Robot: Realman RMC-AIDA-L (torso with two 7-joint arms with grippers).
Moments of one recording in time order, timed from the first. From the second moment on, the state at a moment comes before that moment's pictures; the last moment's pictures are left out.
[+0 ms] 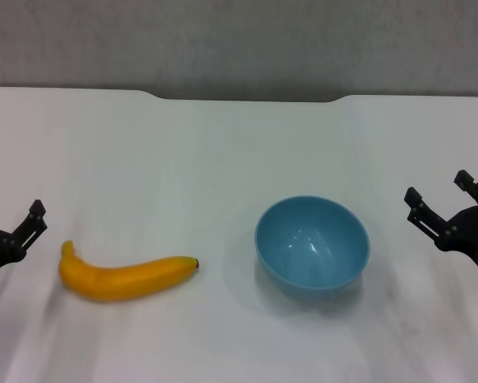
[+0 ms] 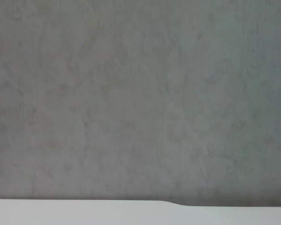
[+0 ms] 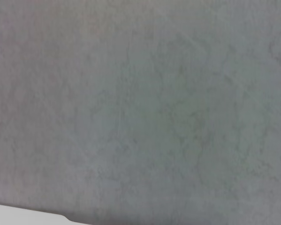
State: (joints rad) left arm -0.31 -2.06 -1.63 -0.17 0.12 -1.11 2.69; right arm 0.31 2.01 1.07 0.34 0.29 1.12 -2.85
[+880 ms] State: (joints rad) left arm -0.26 -2.04 -1.54 -0.28 0.16 -1.12 2.58; right arm 0.30 2.00 1.06 0.39 0.27 1.11 -2.78
